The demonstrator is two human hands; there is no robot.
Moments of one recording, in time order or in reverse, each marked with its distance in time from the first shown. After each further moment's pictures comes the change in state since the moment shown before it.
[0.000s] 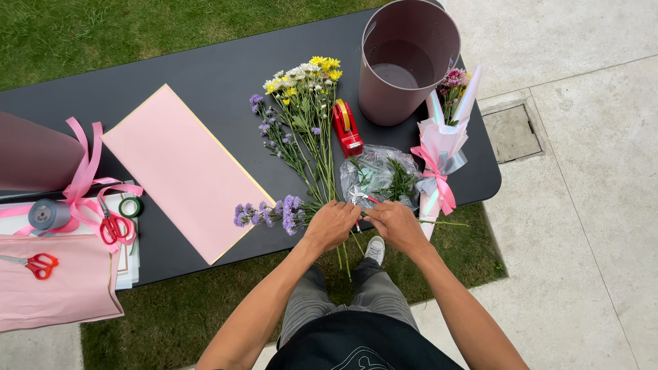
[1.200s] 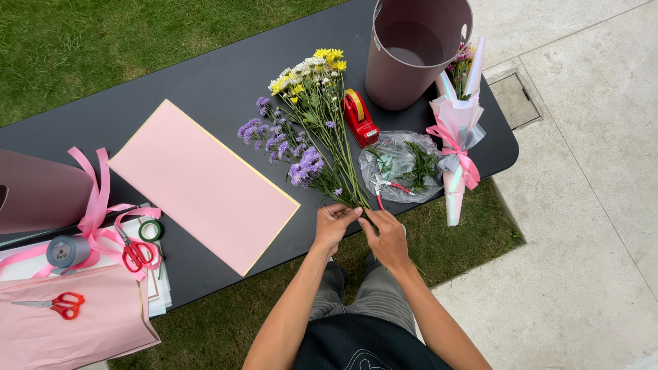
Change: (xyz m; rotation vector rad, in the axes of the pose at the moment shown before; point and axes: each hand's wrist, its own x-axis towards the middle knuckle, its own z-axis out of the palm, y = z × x) left_hand -0.066 -0.031 0.054 -1.962 0.526 -0.647; right_hand 0.022 -0.155 0.091 0.225 0.473 0.362
